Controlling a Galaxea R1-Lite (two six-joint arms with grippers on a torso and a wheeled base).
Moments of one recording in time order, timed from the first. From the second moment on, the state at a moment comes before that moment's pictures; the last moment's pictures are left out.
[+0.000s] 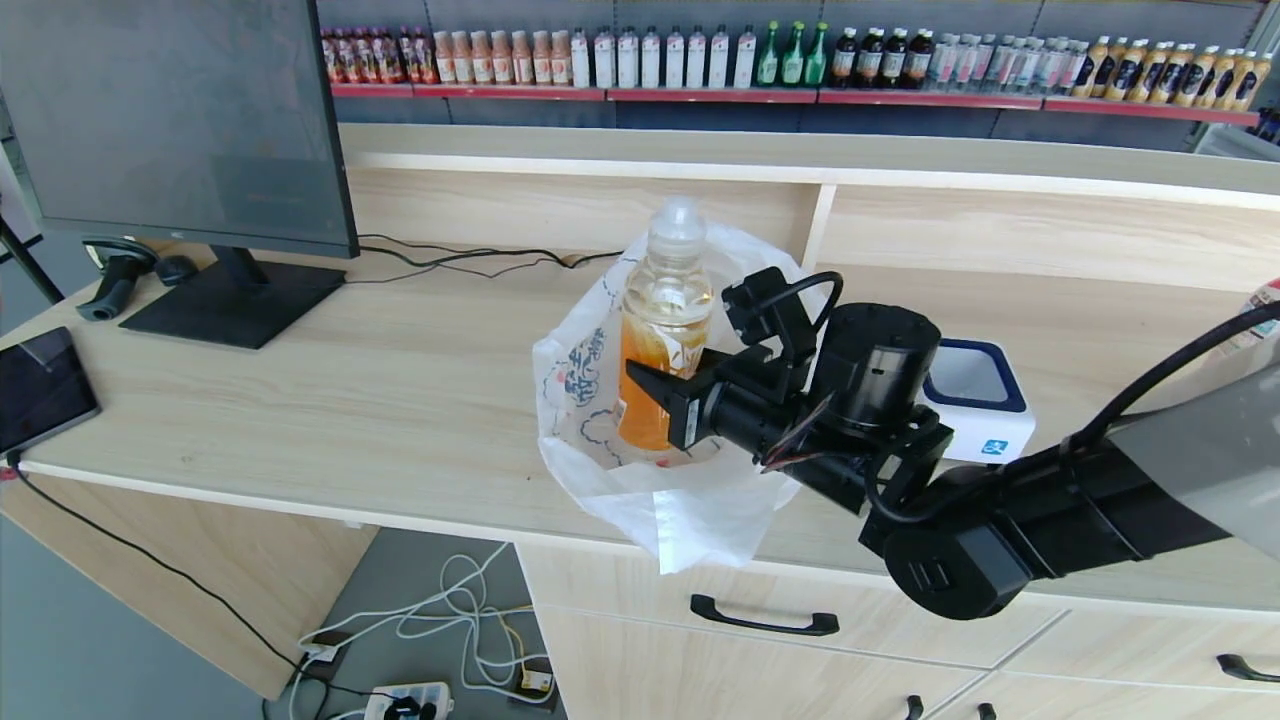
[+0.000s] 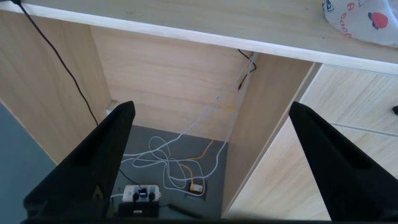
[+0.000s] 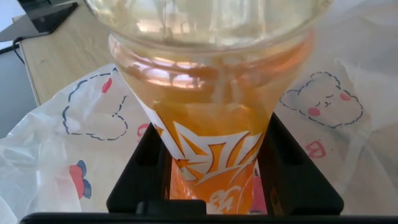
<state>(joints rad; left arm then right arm) 0.00 0.00 0.00 0.00 0.00 -0.01 0.67 2.04 -1.06 -1.07 0.09 -0.01</state>
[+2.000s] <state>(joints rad) 0.00 0.00 0.00 0.00 0.00 -0.01 0.66 1.98 -0.93 -1.20 0.04 0.02</state>
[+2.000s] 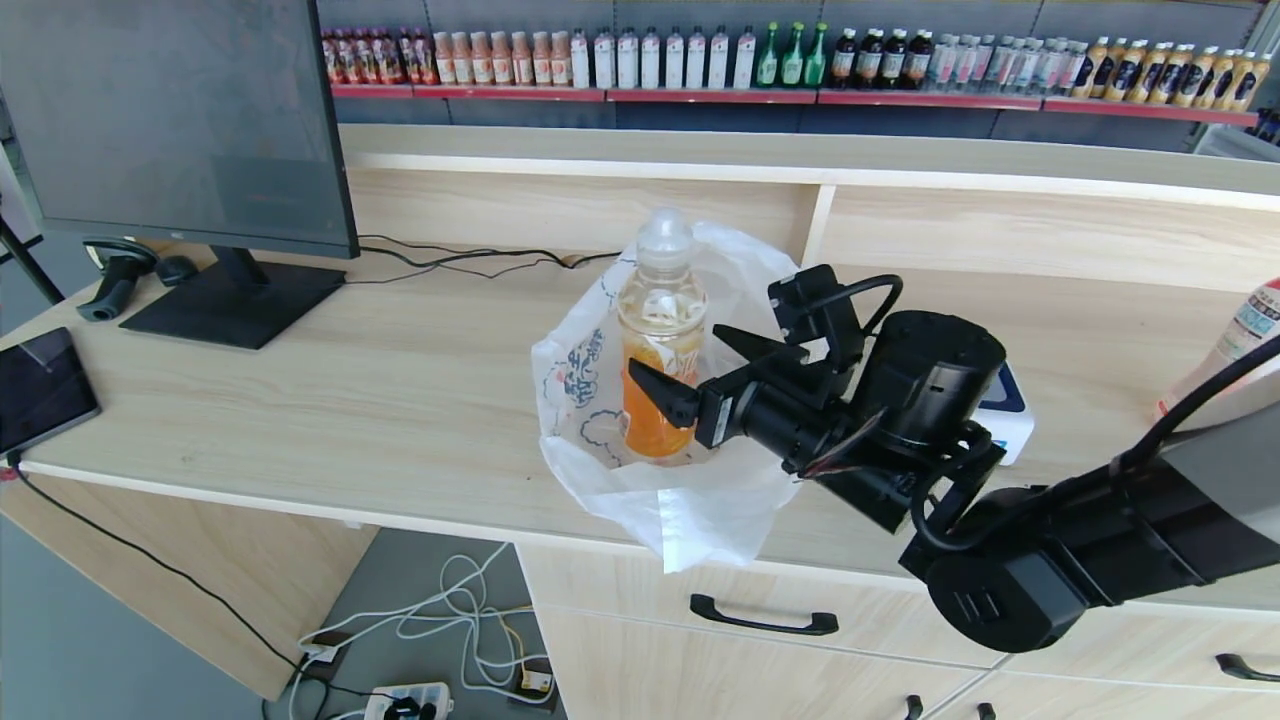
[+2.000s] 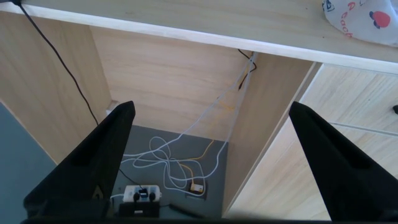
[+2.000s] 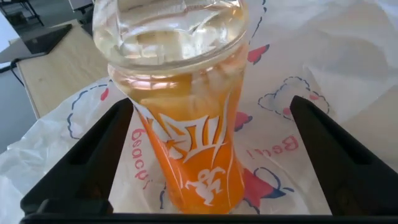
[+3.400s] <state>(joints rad) 0.00 0.00 0.00 0.00 0.00 -0.01 0.34 1.59 -0.21 -1.57 -0.02 0.04</state>
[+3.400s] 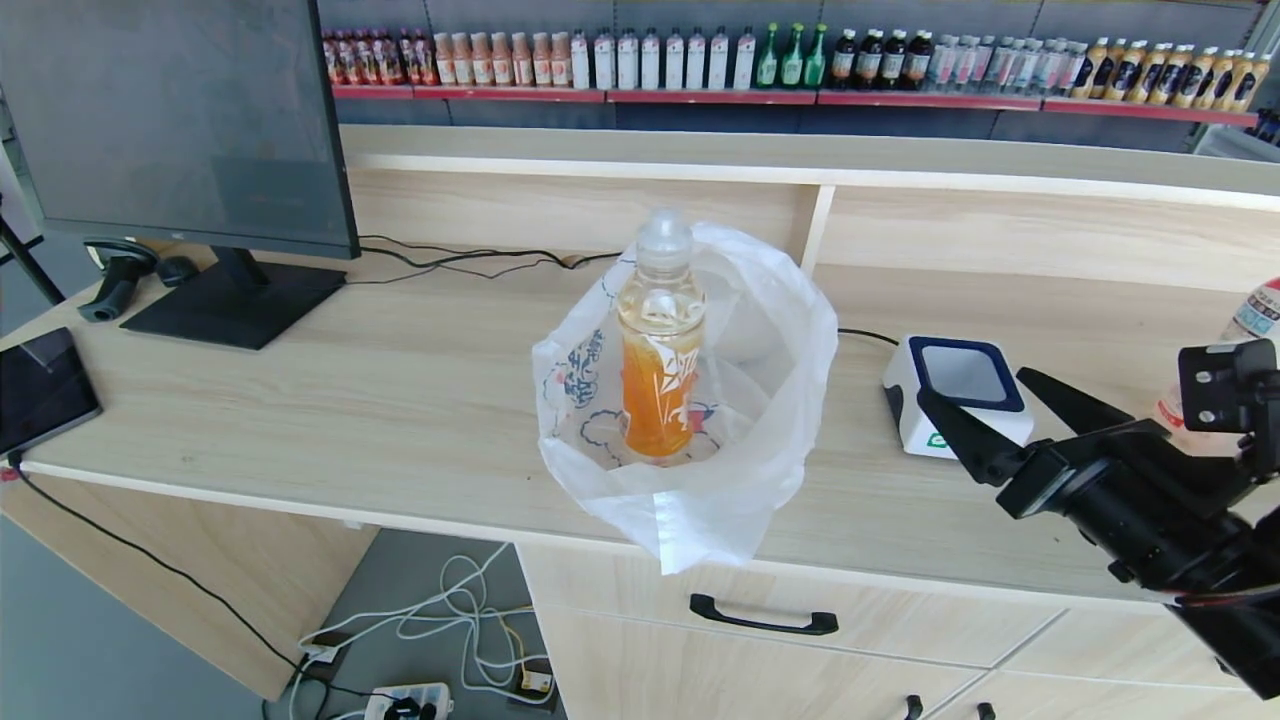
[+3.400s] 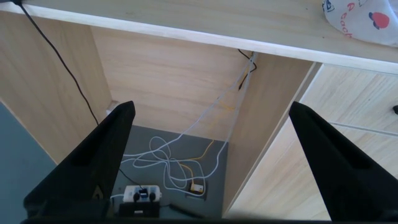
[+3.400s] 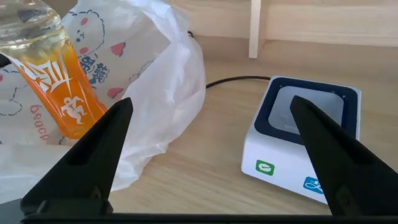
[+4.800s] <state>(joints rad) 0.00 0.00 0.00 0.00 0.00 -0.01 0.37 1.67 -0.21 -1.57 -0.06 0.01</state>
